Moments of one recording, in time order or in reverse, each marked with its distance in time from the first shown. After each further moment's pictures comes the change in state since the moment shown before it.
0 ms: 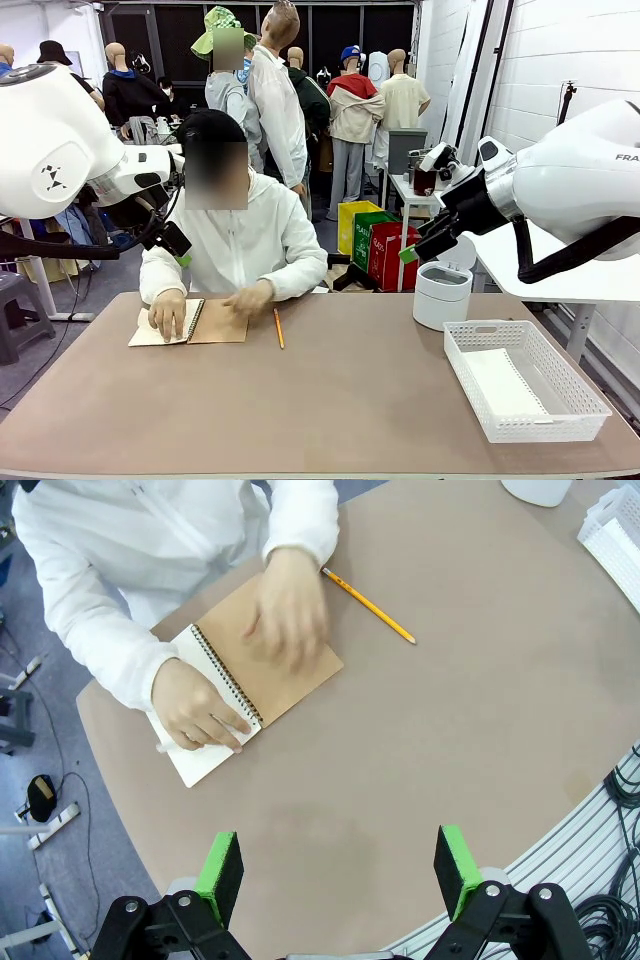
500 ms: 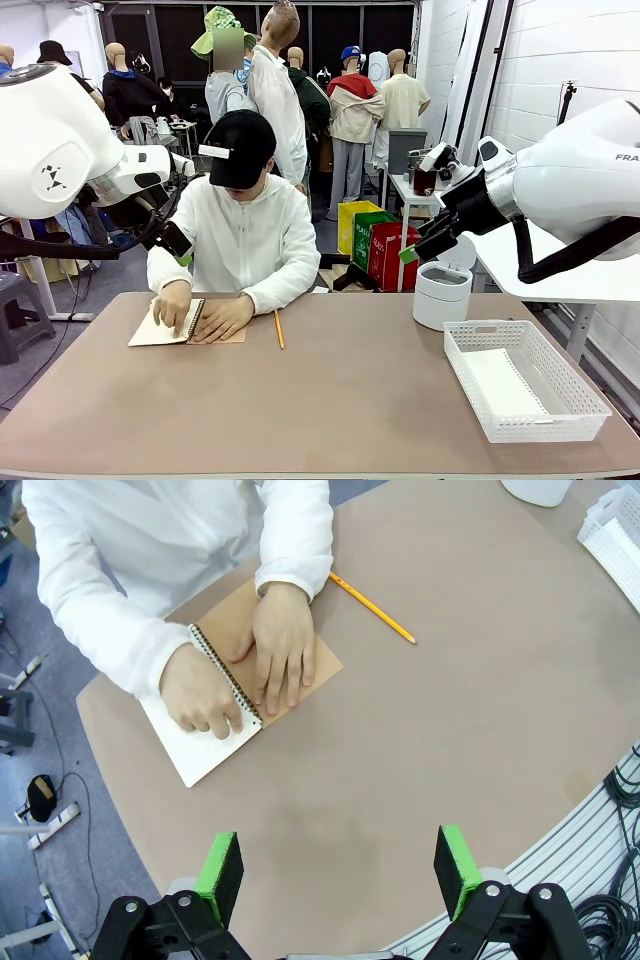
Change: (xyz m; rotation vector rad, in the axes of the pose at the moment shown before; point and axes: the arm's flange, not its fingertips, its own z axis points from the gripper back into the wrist) left arm 0.000 0.000 0.000 0.000 0.000 0.000; right arm 0.000 0.000 0.000 0.000 0.000 0.000
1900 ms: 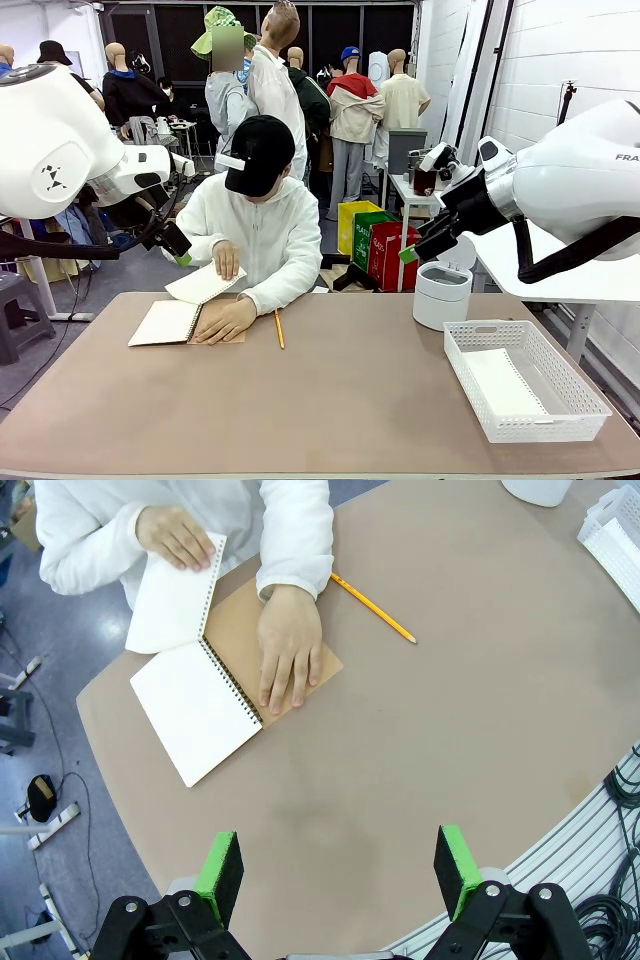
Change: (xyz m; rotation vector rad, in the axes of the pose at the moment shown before) left arm 0.000 0.000 0.000 0.000 0.000 0.000; right arm 0.000 0.000 0.000 0.000 0.000 0.000
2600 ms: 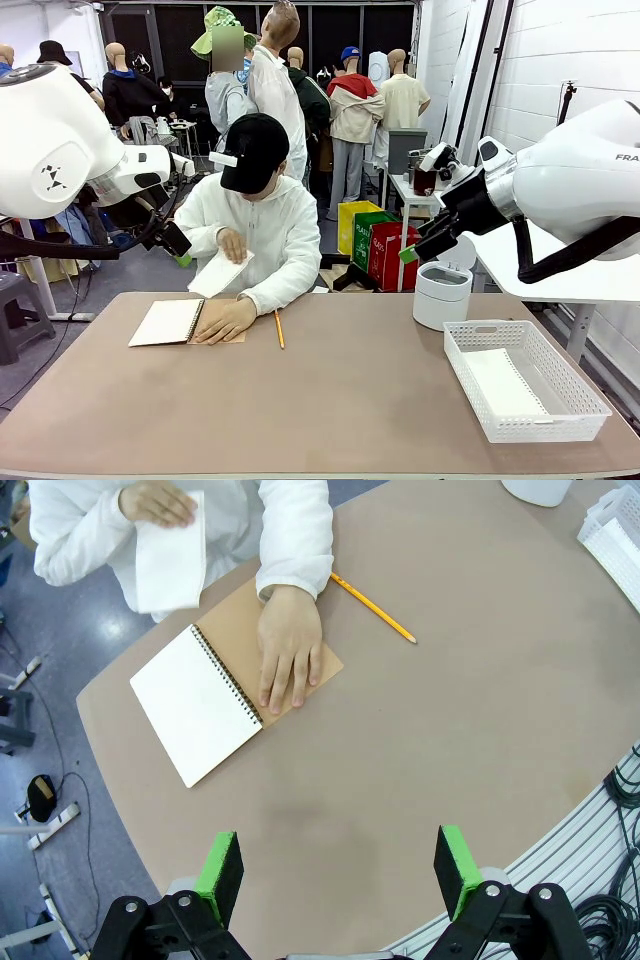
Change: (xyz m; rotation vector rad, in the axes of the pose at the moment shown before) left arm 0.000 0.000 0.000 0.000 0.000 0.000; right arm 0.000 0.000 0.000 0.000 0.000 0.000
